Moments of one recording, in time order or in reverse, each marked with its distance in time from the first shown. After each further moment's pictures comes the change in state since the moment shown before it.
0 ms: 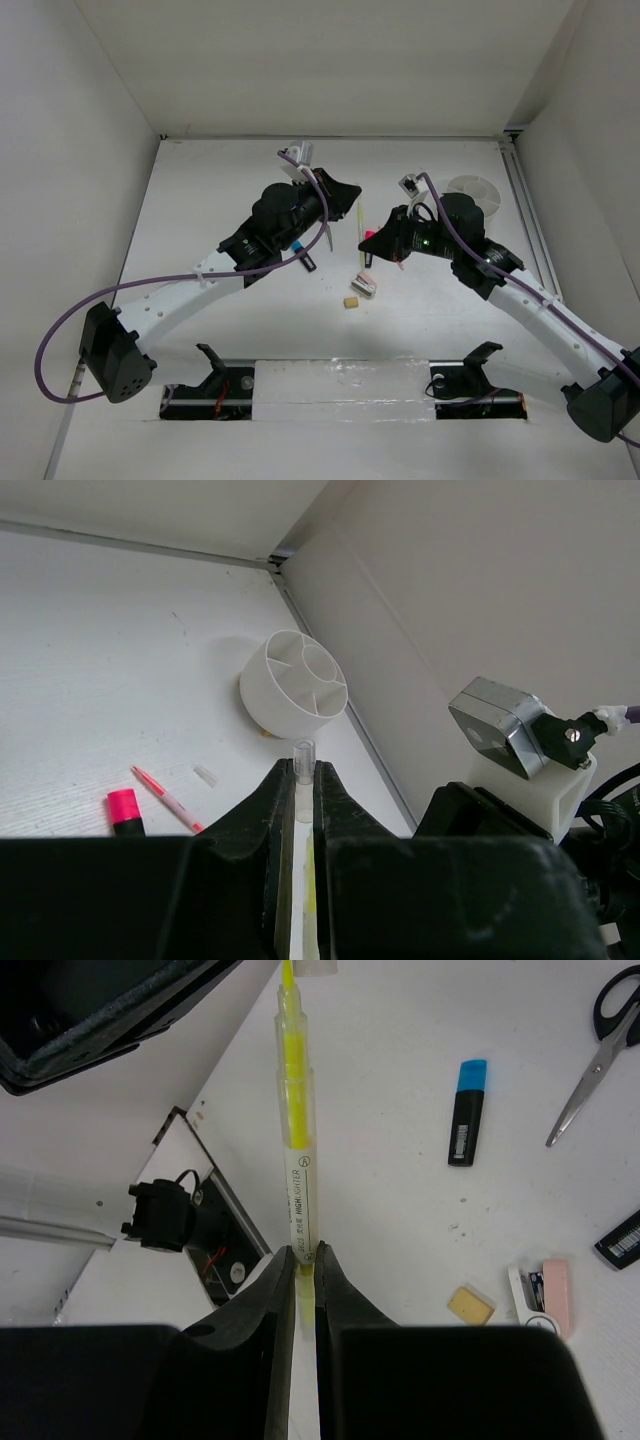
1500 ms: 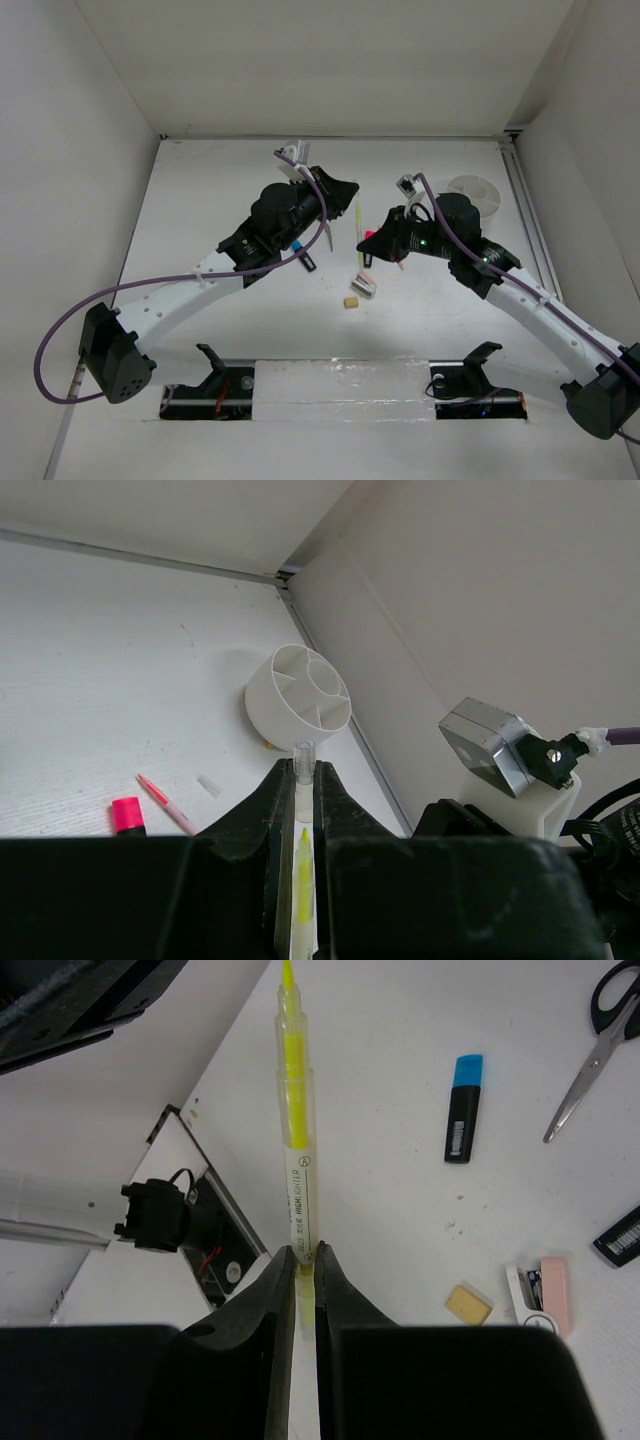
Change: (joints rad) left arm 0.000 -0.004 0.000 0.008 -0.037 -0.009; right arm 0.012 0.016 0.000 0.000 0.014 -0.002
